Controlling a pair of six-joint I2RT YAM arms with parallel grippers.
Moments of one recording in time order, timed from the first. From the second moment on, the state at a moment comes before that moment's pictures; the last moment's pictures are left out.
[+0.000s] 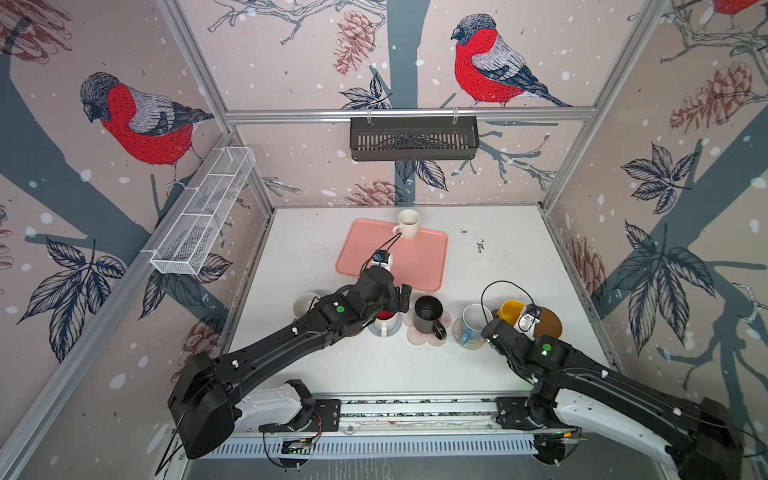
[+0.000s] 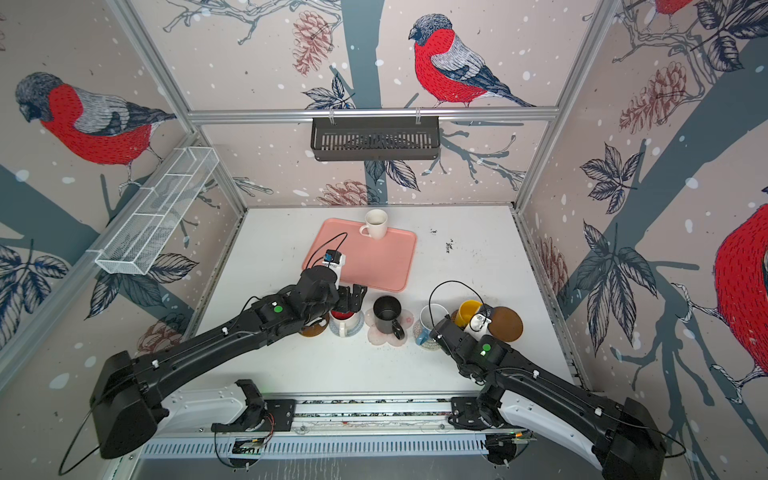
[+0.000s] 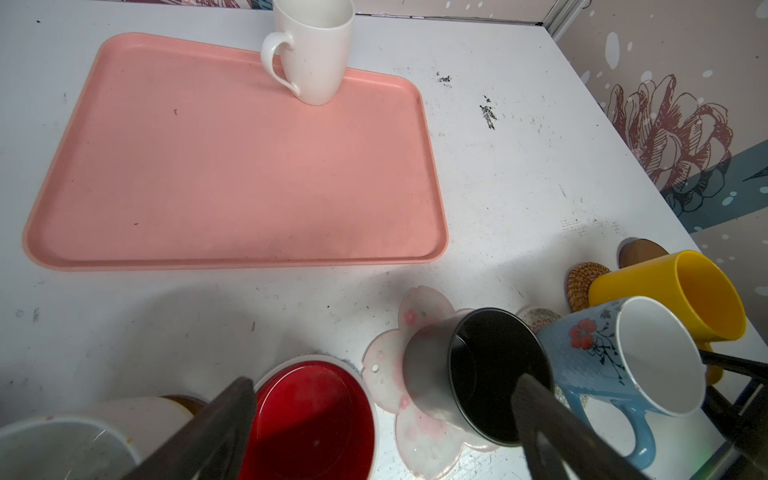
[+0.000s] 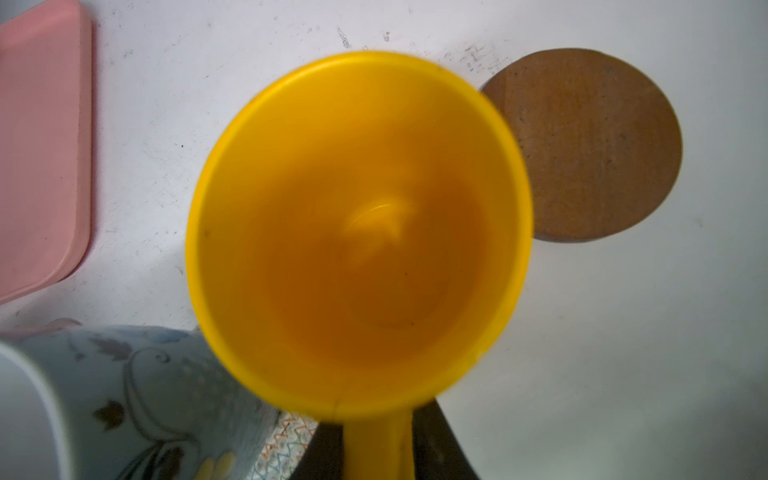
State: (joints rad) left arm -0.84 1.20 0.87 -0.34 -0.21 -0.50; right arm 0.87 0.78 0.42 -0.83 0.60 1.30
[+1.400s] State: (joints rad) left arm -0.68 1.27 1.13 -0.42 -0.15 -0.43; right arm 0.87 0.63 0.66 -0.97 0.63 1.25
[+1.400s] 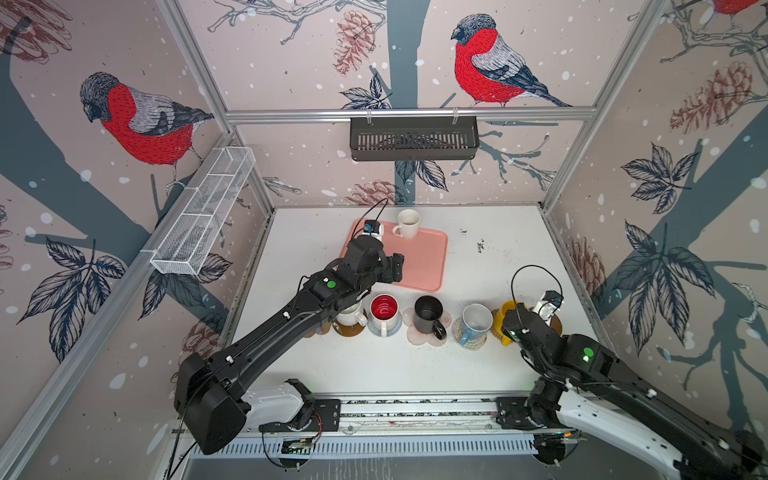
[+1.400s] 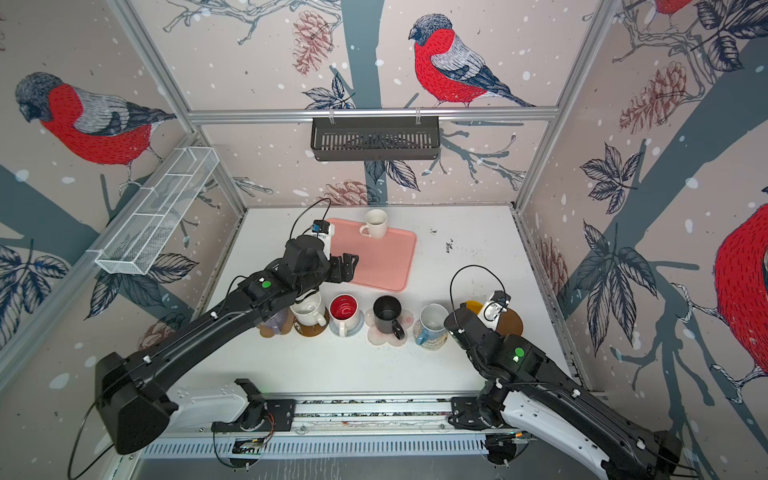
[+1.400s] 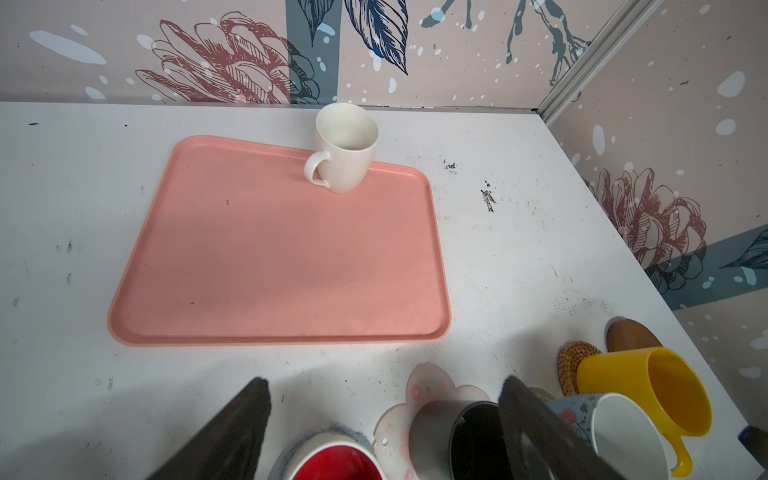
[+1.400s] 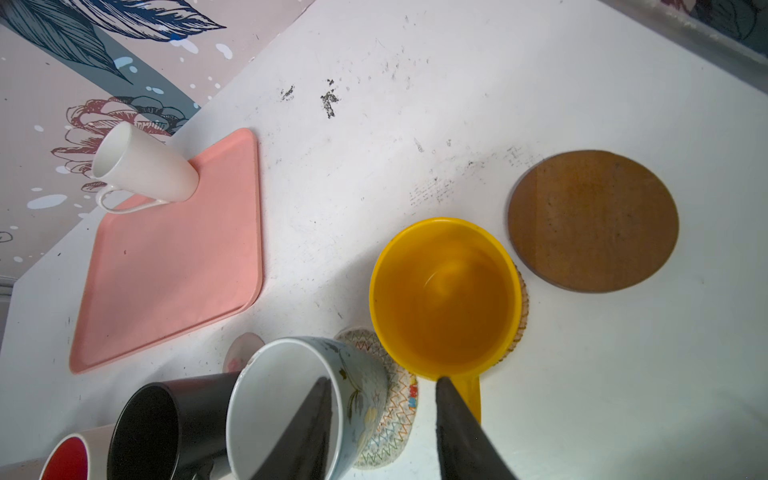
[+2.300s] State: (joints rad) left arm -0.40 1.91 1.55 -0.36 0.20 -0.20; right arm 0.69 0.69 0.77 -0.46 0.31 0.52
